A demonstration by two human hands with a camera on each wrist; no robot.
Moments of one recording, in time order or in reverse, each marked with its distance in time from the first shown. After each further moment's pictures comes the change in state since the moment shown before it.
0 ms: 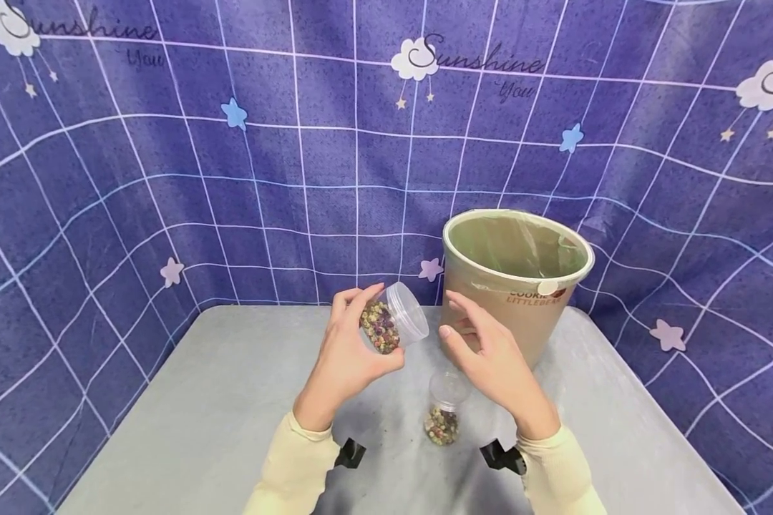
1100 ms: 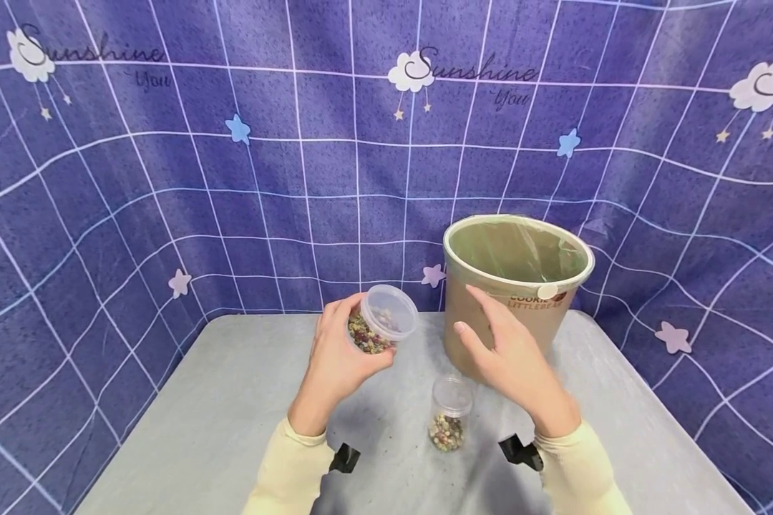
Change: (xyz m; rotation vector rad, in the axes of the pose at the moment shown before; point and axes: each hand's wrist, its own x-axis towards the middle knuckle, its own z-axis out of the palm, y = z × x) left_hand 0.002 -0.002 -0.010 0.078 0.056 -0.064; right_hand 0.003 0.003 -0.025 -0.188 0.010 0.015
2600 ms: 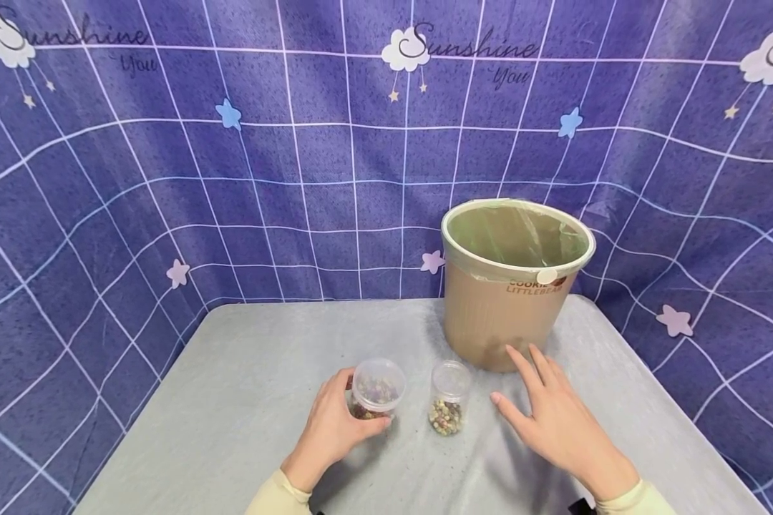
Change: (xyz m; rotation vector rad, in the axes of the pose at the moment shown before) left_hand -0.087 -0.077 0.034 0.079 -0.211 -0.190; right_hand -0.099 0.070 0.006 -0.275 -0.130 0.102
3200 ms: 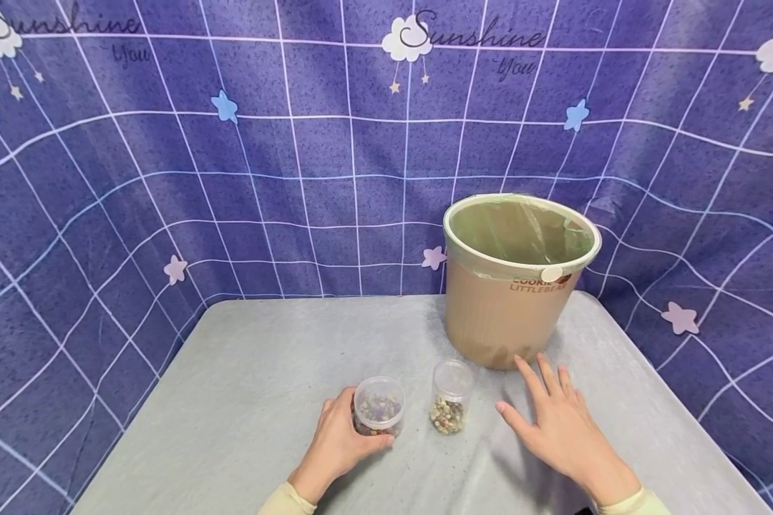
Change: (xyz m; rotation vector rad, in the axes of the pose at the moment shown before) left_hand -0.010 -0.030 0.027 0.014 -0.079 -0.022; right_hand -0.008 0.017 0.020 -0.046 -0.038 0.065
